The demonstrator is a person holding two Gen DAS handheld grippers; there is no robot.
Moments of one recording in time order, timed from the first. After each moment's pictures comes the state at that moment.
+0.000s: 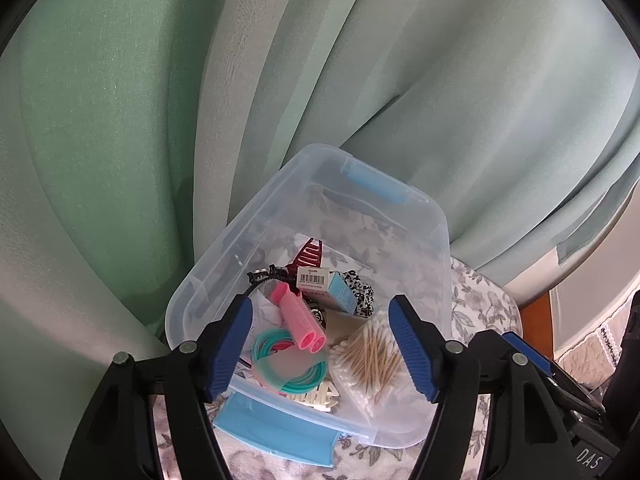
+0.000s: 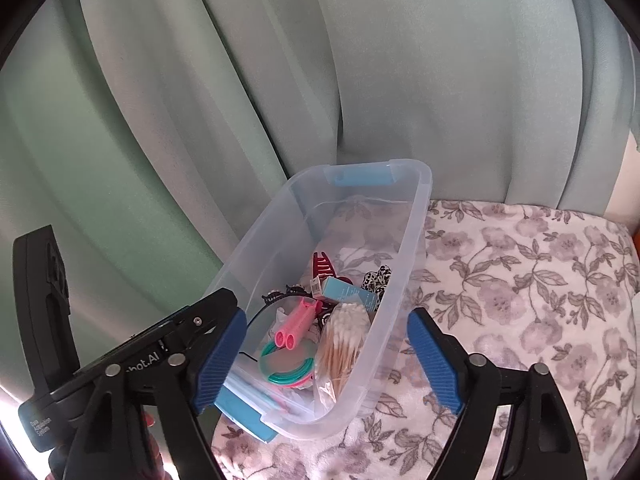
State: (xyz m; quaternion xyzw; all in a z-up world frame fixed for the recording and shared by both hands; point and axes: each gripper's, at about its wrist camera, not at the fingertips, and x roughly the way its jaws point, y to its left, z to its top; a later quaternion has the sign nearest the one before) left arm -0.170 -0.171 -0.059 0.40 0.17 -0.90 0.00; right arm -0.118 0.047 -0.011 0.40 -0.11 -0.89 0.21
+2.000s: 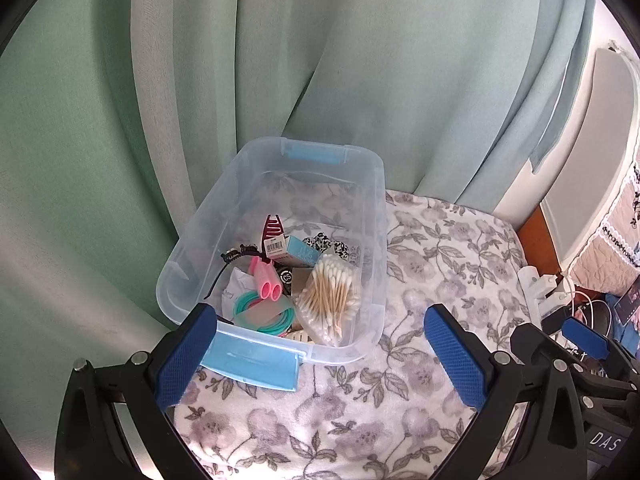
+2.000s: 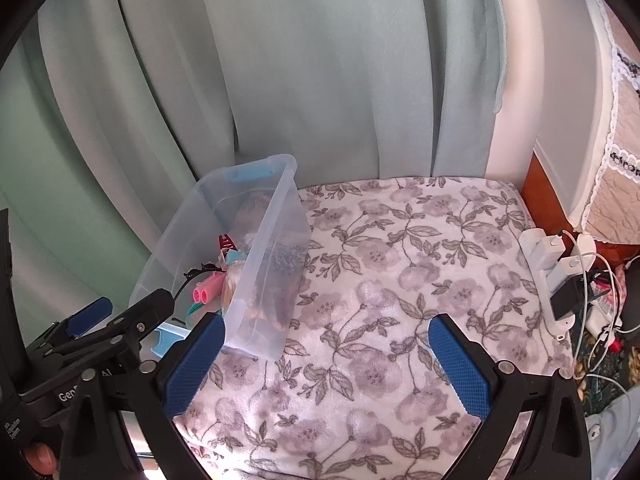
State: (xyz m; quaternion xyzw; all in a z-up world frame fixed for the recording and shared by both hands) left arm -0.118 -0.094 -0.017 0.43 0.02 -0.90 -0.03; right arm -0.039 0.122 0.012 0.42 -0.10 -0.90 0.06
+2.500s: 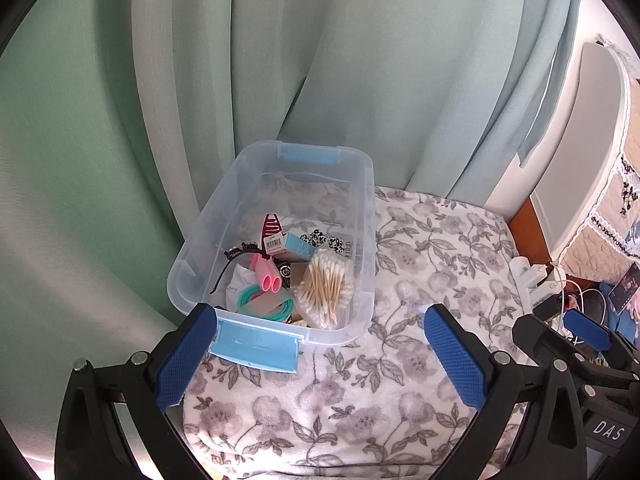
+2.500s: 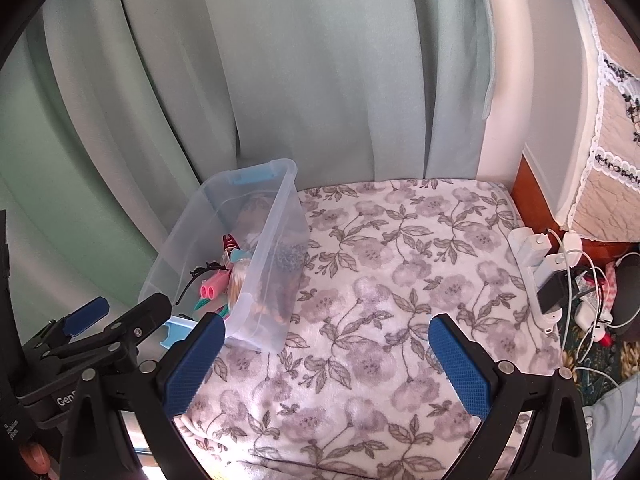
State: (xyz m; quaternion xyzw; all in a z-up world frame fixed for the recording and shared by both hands) left arm -0.103 -0.093 0.000 0.43 0.01 -0.90 -0.04; right arm -0.022 0.126 0.031 0.42 -0.11 -0.90 0.05
